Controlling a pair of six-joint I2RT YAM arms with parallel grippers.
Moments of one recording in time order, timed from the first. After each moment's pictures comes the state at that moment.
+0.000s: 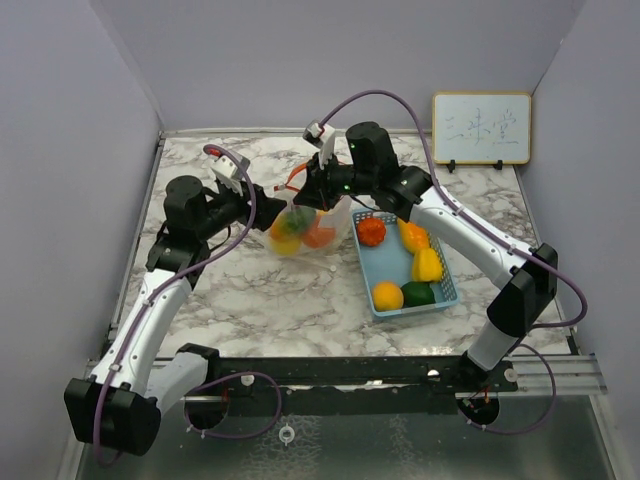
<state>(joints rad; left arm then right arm) -0.22 0.97 0.90 -0.11 0.54 -0.11 0.75 1.69 1.65 -0.37 -0.47 0.08</state>
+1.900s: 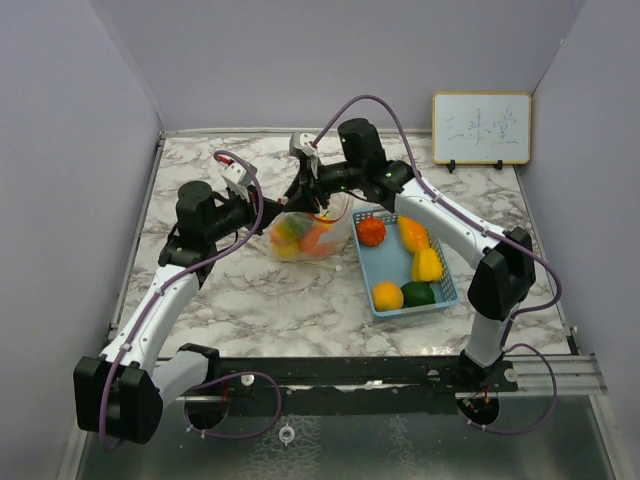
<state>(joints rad) -0.22 1.05 0.79 0.06 0.63 -0.17 0.70 1.83 1.70 -0.28 -0.85 -0.31</state>
